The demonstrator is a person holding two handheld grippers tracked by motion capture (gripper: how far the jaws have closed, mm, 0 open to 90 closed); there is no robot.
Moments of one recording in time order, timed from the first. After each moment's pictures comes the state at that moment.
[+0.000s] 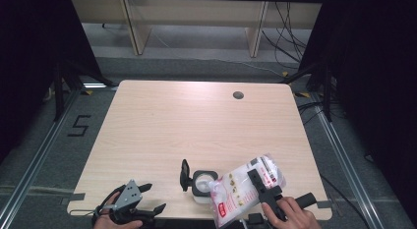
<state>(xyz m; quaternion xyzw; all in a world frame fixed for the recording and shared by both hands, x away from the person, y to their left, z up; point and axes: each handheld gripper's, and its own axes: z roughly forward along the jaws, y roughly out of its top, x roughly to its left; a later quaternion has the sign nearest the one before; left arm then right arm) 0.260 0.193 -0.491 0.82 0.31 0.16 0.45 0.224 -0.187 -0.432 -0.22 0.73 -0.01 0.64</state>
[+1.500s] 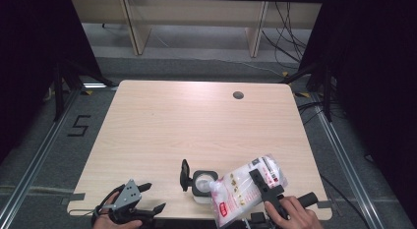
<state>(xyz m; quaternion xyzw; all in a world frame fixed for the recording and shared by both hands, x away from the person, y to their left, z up) 0.260 0.192 -0.491 0.82 0.31 0.15 0.46 0.226 -0.192 -0.431 -0.22 0.74 0.00 0.64</state>
